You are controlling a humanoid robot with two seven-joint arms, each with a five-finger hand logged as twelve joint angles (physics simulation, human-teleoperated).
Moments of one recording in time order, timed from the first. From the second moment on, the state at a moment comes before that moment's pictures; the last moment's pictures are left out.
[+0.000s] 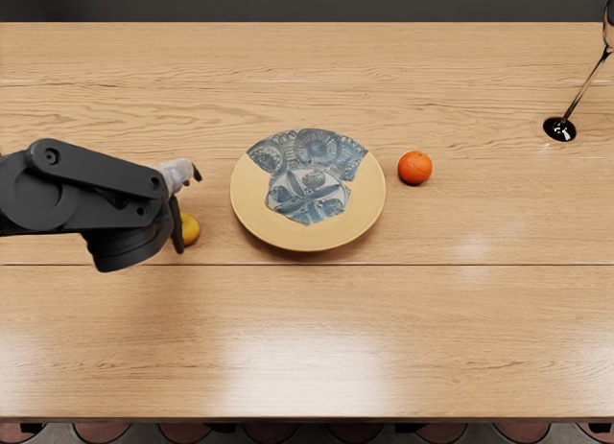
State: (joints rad) left arm -1.73 0.31 0.72 -1.56 0.34 0.54 0.61; right arm -0.03 0.00 0.01 0.03 -0.19 -0.03 -0.43
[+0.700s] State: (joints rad) left arm -1.65 0.26 0.74 -1.54 0.37 0.61 0.61; right arm -0.03 0.00 0.01 0.03 -0.19 -0.03 -0.43
